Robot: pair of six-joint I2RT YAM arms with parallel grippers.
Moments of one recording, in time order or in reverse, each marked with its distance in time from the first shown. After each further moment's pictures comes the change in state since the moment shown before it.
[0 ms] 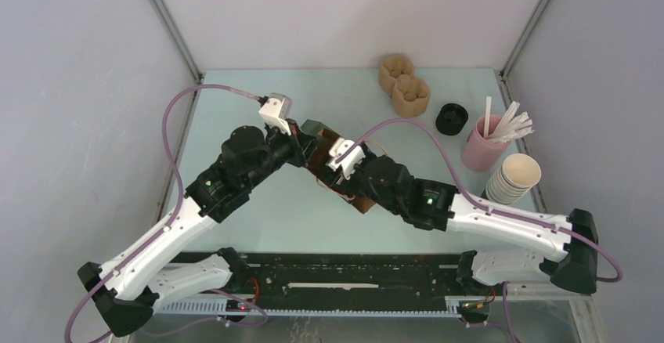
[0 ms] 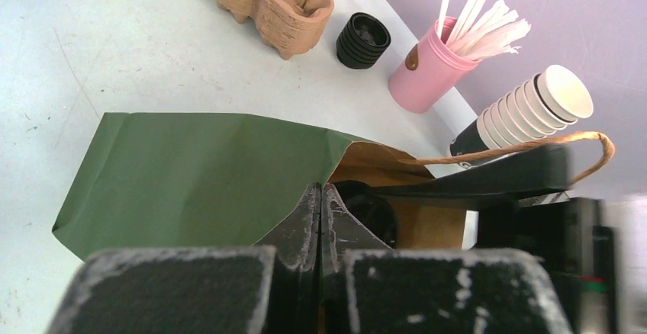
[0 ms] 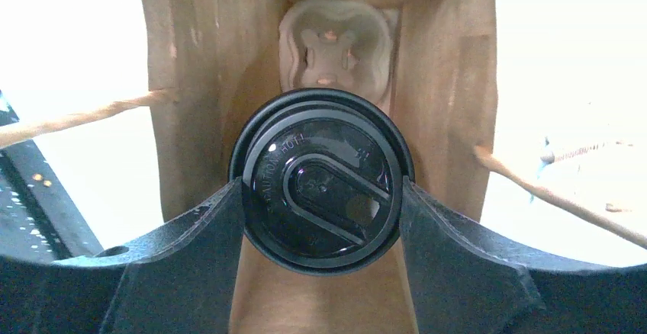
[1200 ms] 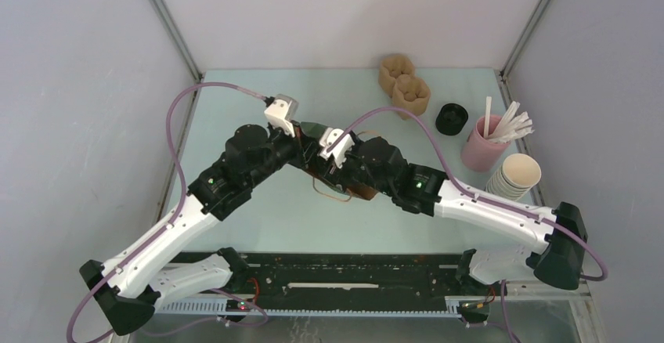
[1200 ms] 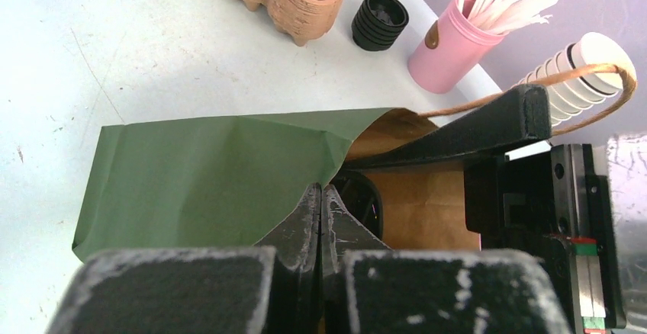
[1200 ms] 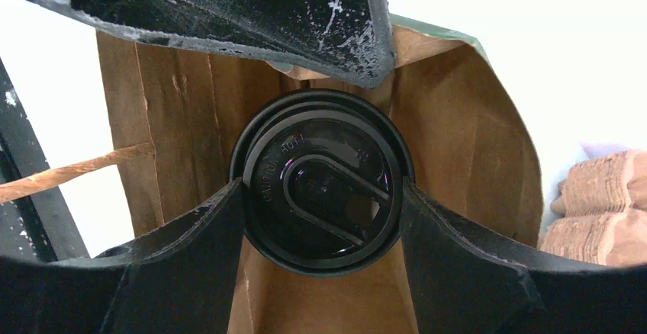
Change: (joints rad) left arm 0.006 0.018 0.002 -0.034 0.013 0.072; right arm -0.098 0.082 0.079 0.040 -0.212 -0.079
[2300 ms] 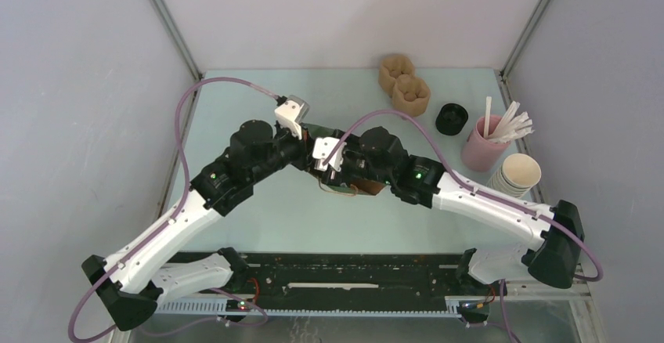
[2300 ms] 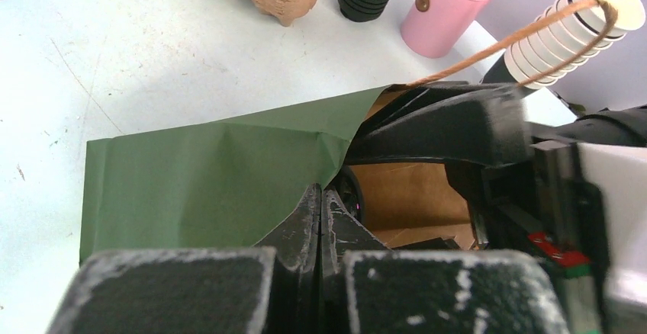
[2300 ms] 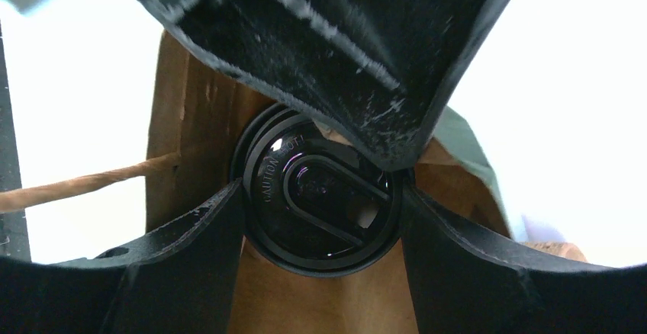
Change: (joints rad) left arm 0.000 0.039 0.047 -0.058 0.082 0.104; right arm -0.059 0.026 0.031 -0.033 -0.224 -0.307
